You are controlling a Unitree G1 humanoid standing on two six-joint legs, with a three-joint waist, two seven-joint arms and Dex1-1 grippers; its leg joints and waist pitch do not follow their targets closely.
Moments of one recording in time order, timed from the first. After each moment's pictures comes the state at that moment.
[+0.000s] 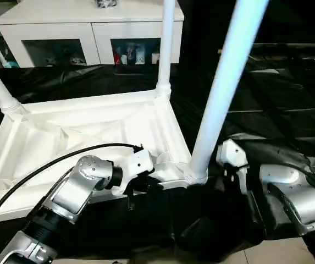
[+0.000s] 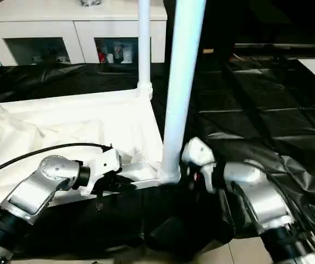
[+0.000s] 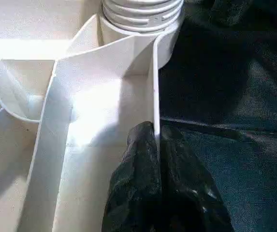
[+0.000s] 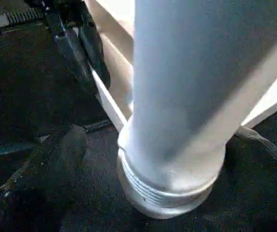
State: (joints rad) left arm -0.41 0.44 -0.39 0.17 -0.03 0.35 -1.11; right arm -0.28 -0.55 0.22 0.09 0.18 0.26 1.07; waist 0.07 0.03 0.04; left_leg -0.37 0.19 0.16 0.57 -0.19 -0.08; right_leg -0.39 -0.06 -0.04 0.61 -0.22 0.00
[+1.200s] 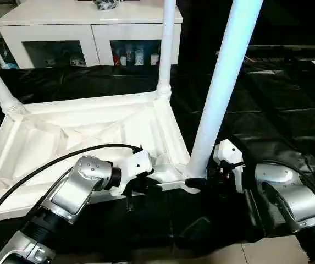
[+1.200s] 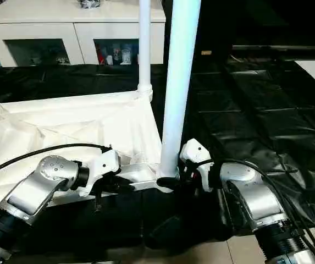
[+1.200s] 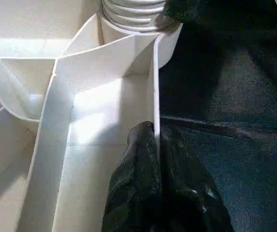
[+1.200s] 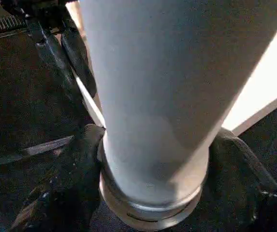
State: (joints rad) left arm -0.41 0.45 -0.40 0.16 -0.03 0.36 -1.11; right arm -0.31 -0.50 0.22 0.17 0.18 0.24 1.05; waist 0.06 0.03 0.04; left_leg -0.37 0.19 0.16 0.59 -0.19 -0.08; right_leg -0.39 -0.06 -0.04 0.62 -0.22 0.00
